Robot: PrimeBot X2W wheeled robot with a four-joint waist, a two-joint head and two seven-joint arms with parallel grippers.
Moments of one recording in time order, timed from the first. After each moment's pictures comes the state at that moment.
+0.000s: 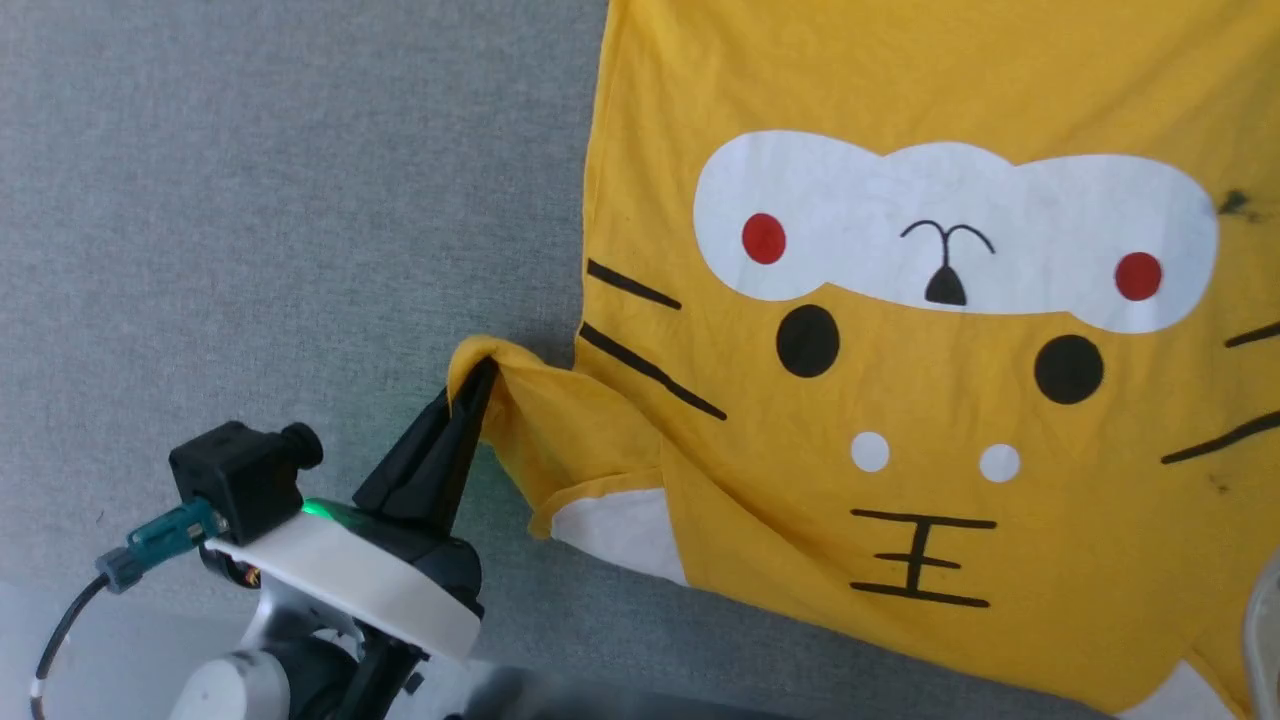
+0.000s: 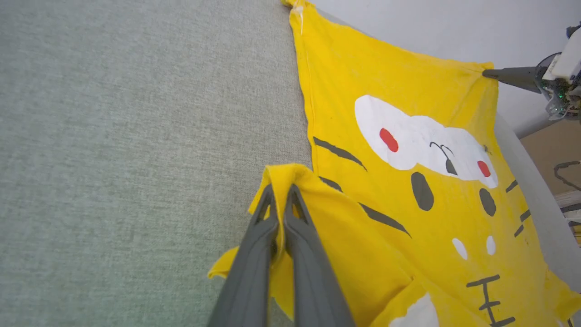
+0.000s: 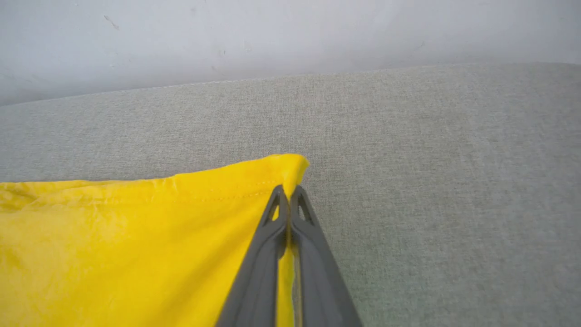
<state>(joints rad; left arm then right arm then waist) -0.05 0.23 -0.18 -0.38 -0.61 -0.05 0.22 -1.04 -0.16 -0.39 0.29 0.00 0.13 0.78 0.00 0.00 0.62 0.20</state>
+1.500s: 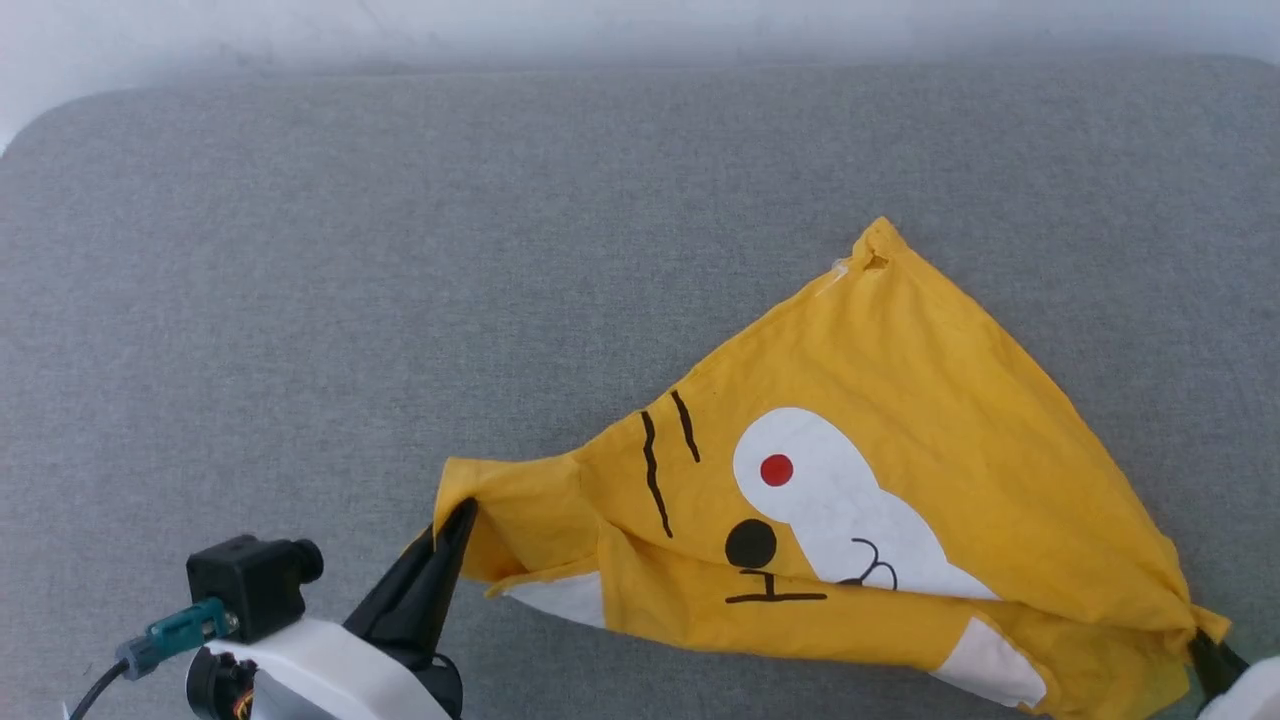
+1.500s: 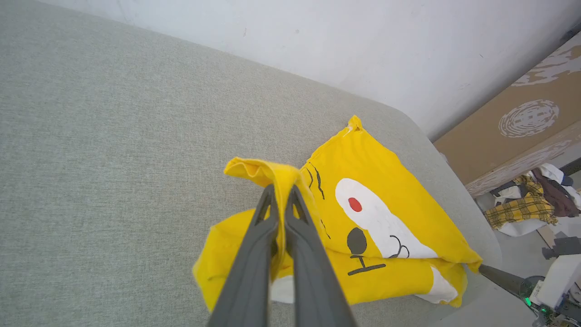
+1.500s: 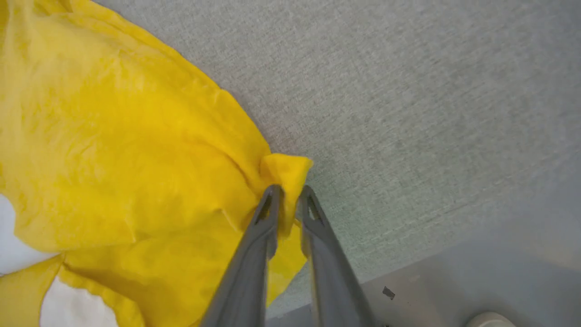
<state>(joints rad) 0.16 0.27 -0.17 -0.42 -0.63 0.03 0.29 0.10 -0.05 -0.49 0.13 0.43 0.13 0.46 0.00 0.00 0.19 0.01</state>
